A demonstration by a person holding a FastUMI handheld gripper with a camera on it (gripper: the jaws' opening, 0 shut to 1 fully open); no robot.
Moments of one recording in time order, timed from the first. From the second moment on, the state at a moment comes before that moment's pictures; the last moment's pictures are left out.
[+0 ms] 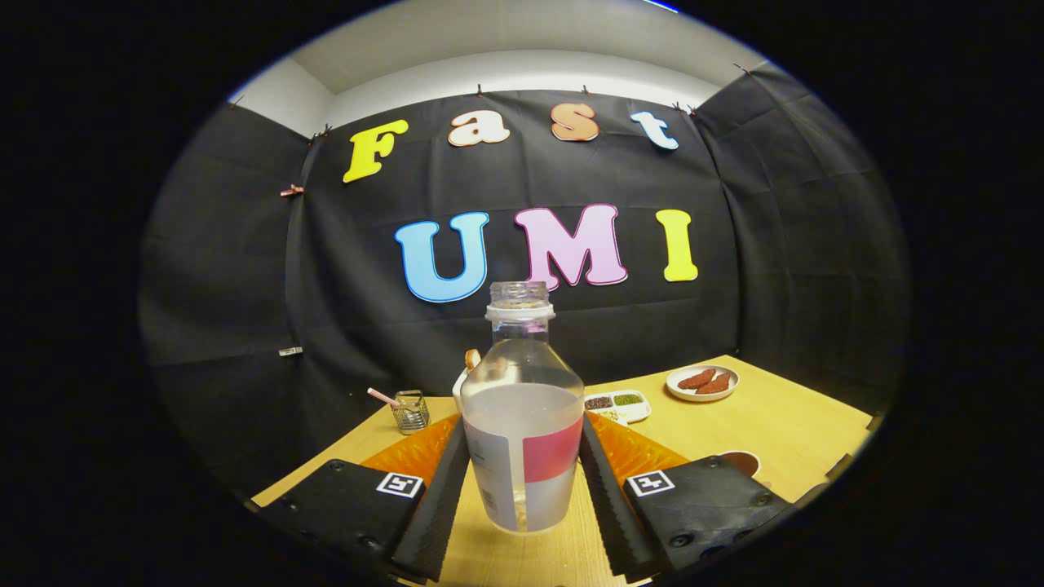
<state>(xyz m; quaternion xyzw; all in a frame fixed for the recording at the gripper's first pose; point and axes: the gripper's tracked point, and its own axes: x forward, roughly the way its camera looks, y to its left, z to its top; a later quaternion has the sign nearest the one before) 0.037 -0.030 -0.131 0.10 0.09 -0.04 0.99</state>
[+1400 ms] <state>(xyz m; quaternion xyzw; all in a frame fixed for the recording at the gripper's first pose) 0.021 -0.112 -0.231 0.60 0.14 -0.13 0.78</state>
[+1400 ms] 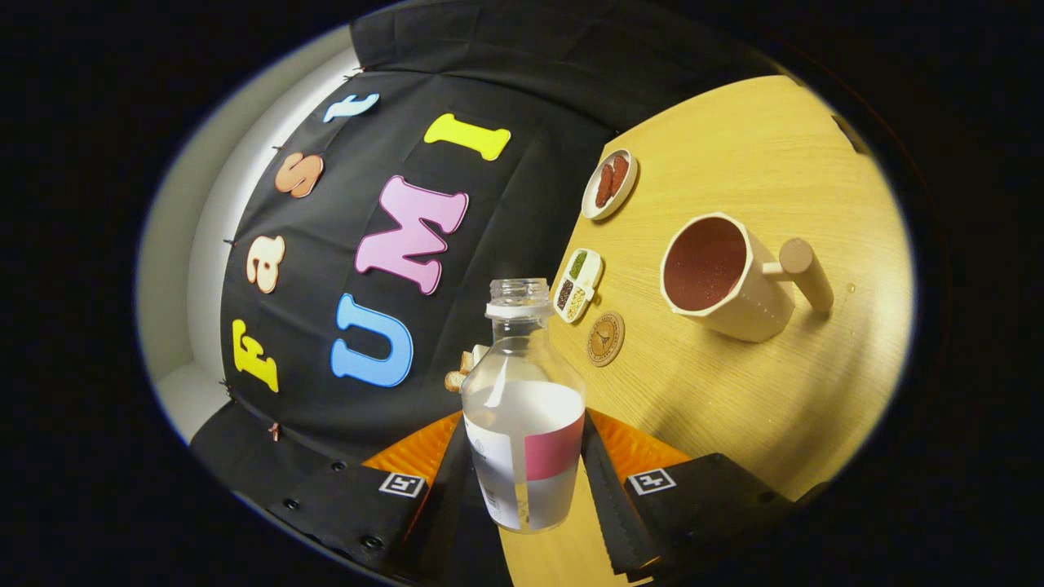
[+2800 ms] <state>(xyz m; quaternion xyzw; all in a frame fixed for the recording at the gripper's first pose) 0.020 -0.146 -0.265 0.80 0.14 -0.16 0.56</state>
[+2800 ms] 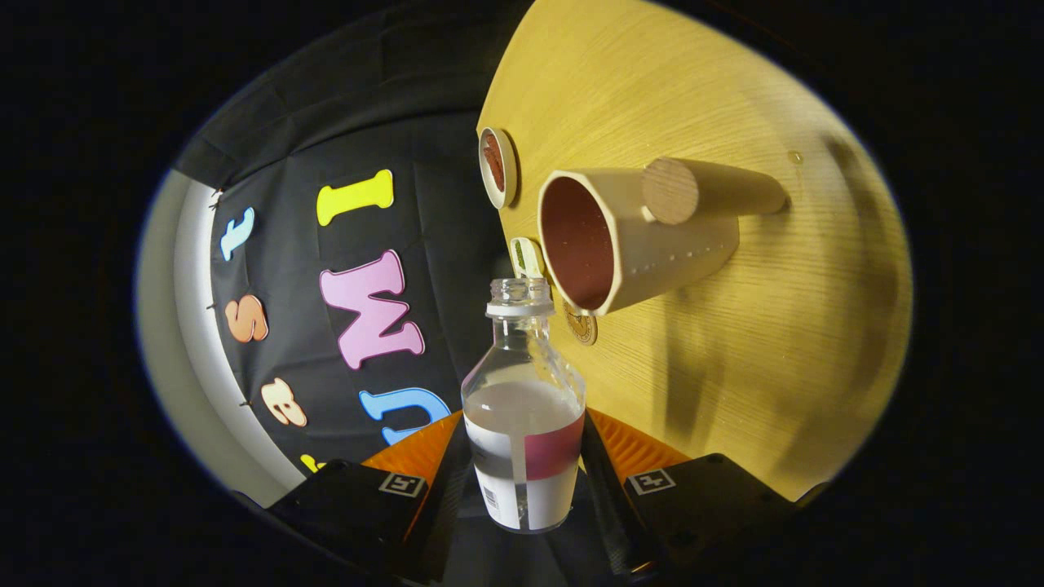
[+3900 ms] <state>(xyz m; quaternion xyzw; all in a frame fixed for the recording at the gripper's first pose) 0.033 -0.159 -0.243 0.87 0.10 -0.17 0.45</state>
